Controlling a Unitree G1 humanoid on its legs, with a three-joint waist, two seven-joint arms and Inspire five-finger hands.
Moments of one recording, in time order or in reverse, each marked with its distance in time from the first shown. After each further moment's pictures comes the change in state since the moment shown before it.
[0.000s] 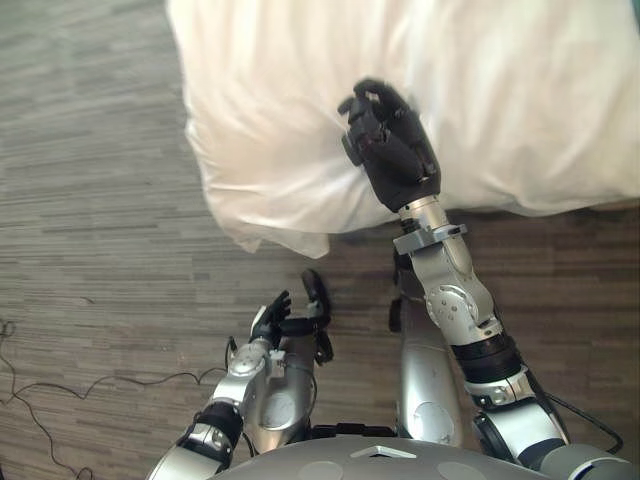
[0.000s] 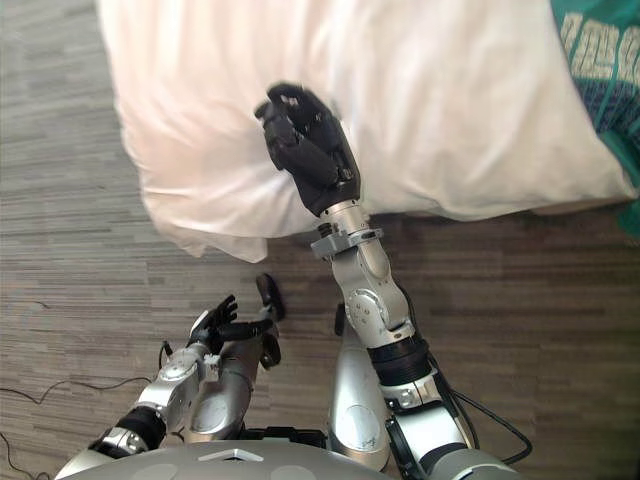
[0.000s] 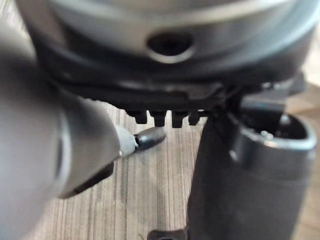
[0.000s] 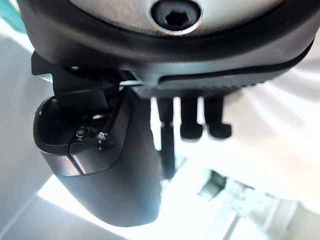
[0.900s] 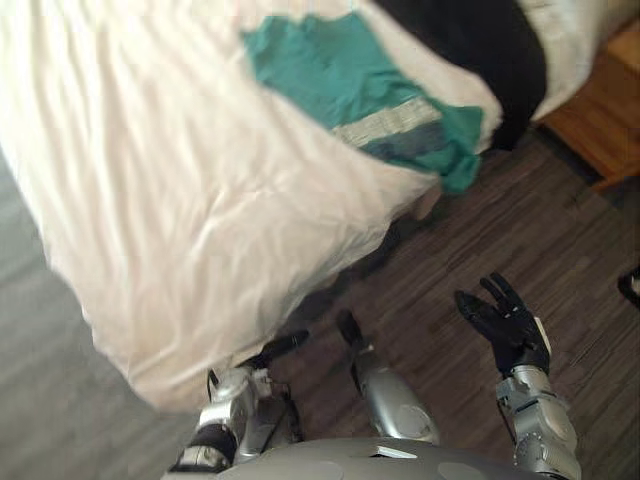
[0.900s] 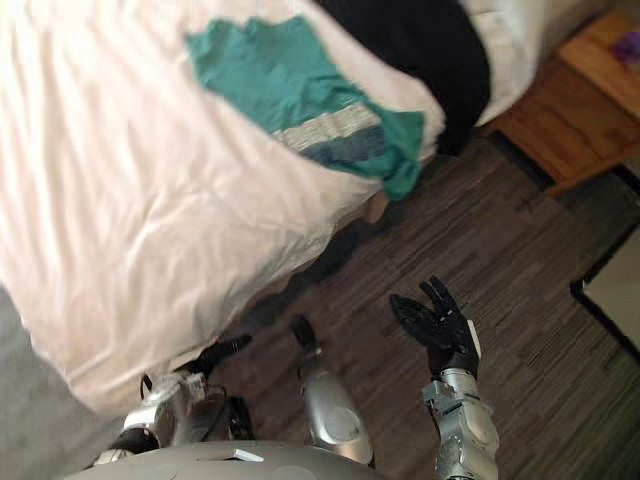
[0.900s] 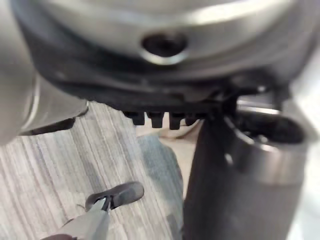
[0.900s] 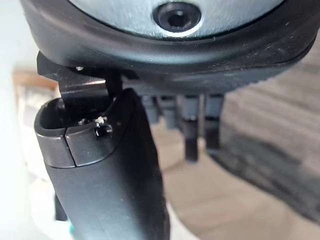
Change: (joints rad) left arm 0.149 -0.048 0.274 0.026 0.014 0.110 -0.082; right arm 0.593 0.009 -0.607 0.565 -0.277 -0.097 0.269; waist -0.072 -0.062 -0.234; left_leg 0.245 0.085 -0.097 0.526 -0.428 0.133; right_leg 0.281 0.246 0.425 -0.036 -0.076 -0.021
